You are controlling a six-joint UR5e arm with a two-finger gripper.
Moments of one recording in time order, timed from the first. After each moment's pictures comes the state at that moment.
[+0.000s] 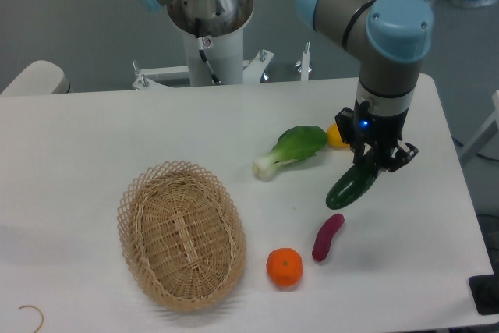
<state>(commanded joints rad) 2.65 -1.91 -1.42 -1.21 1.55 1.42</state>
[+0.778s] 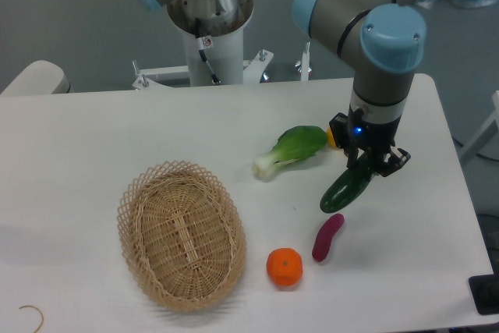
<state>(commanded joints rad) 2.61 -1.94 -1.46 -1.17 1.56 1.32</state>
